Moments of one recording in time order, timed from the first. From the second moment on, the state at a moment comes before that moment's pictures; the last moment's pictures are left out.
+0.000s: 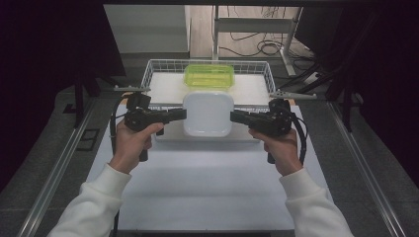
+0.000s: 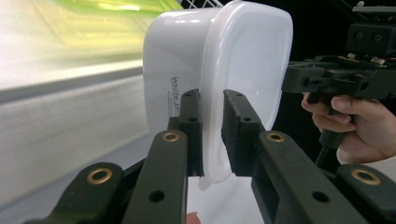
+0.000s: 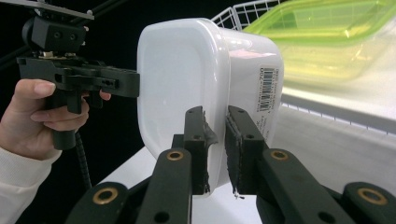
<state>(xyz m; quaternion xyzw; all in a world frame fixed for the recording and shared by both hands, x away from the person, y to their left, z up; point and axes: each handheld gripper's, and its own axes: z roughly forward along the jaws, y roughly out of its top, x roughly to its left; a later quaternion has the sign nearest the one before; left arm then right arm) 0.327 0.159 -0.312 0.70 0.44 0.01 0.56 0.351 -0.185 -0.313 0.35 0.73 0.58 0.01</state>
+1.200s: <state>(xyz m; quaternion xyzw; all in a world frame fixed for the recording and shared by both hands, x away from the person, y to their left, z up) 0.387 0.161 -0.262 0.70 0.43 0.02 0.57 0.410 -0.183 -0.270 0.35 0.72 0.60 0.01</state>
